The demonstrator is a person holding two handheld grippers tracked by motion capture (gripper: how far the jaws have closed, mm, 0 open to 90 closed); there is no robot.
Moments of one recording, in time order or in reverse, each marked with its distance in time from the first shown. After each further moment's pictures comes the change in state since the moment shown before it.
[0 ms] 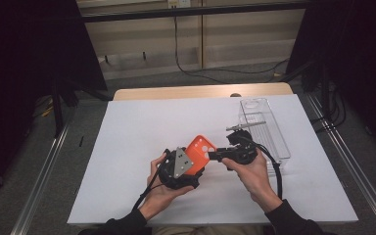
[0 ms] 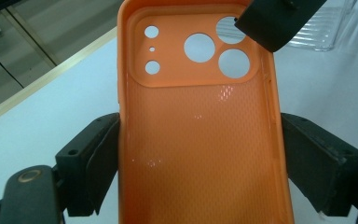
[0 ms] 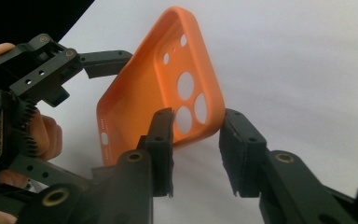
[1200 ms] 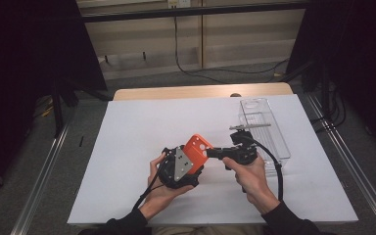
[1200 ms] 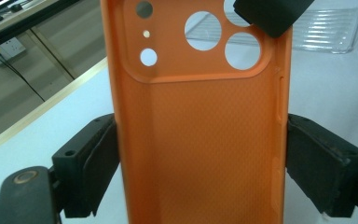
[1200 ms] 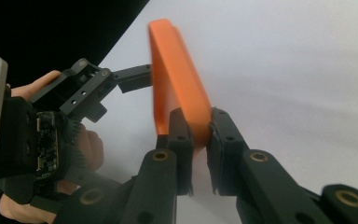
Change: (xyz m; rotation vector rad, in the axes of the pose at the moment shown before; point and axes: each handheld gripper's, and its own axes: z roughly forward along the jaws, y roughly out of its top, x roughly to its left) left arm 0.001 -0.003 0.002 -0.047 0.045 0.044; right arm 0.001 -0.004 -0.003 -0.102 0.120 0.067
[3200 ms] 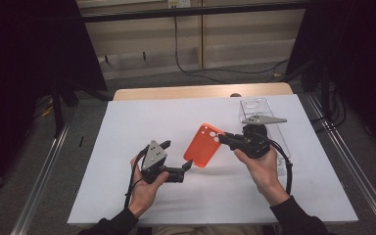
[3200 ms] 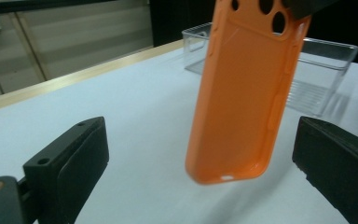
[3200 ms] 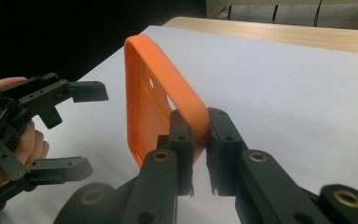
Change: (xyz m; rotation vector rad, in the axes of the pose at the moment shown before) left arm 0.043 -0.020 -0.020 -0.149 -0.074 -0.299; right arm -0.011 0.014 -0.028 -0.178 -0.123 -0.210
